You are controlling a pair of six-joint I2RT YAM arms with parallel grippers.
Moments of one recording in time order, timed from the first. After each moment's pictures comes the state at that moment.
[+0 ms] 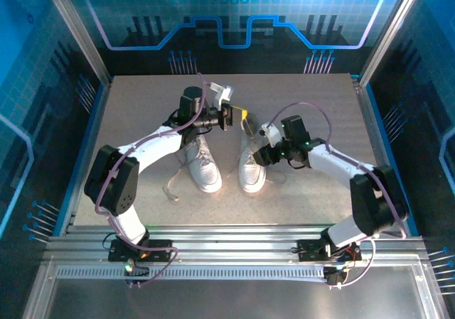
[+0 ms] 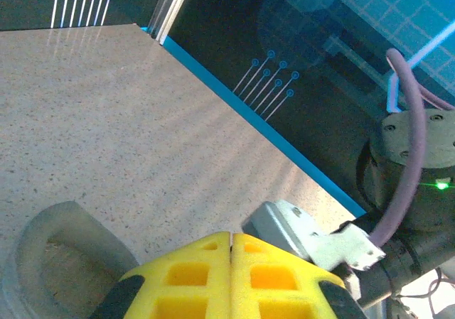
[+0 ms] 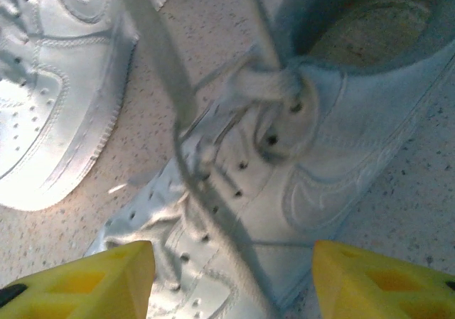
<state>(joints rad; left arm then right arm) -0.43 1.73 1.18 0.29 0.70 -0.39 0.37 1.53 0.90 -0.27 -0.42 -0.13</state>
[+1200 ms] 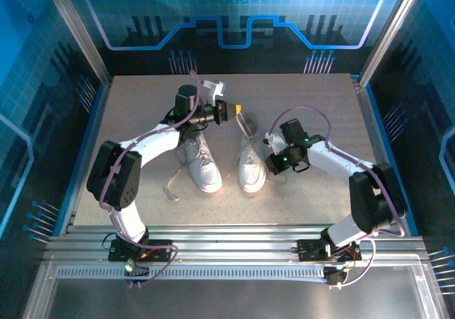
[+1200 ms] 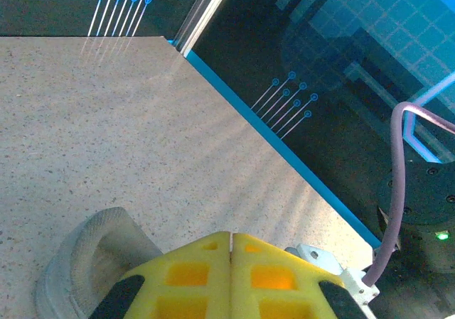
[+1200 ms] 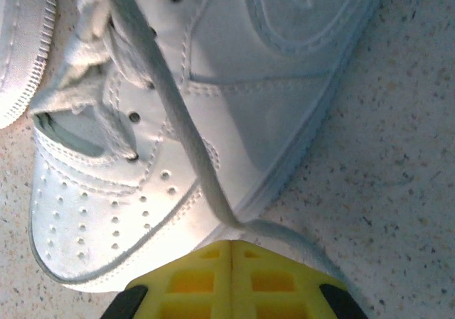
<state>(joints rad) -0.36 1.77 1.18 0.36 0.70 -0.46 0.37 1.52 0.91 -0.58 -0.34 -0.09</state>
